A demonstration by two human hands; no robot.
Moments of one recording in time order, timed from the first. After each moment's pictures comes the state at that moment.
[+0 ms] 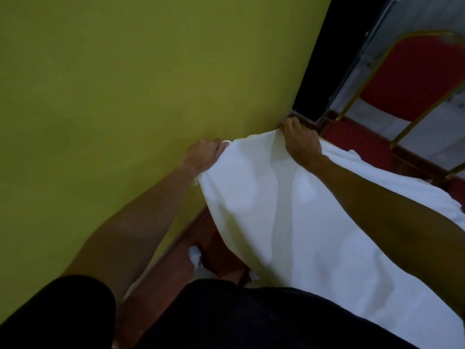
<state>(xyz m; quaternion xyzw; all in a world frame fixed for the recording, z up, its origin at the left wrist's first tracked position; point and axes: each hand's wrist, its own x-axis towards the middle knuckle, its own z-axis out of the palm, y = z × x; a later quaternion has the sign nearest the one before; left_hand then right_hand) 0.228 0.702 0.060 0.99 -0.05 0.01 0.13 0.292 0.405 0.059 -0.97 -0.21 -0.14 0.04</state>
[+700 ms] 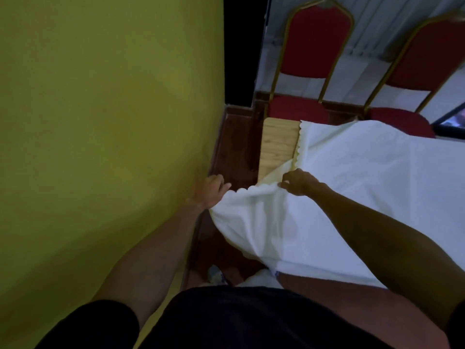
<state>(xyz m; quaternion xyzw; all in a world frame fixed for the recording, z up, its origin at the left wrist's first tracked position) 0.245 0.720 -0.003 0.94 -0.26 -0.16 0.18 0.173 0.413 -0.003 -0.95 0.10 0.28 0.06</state>
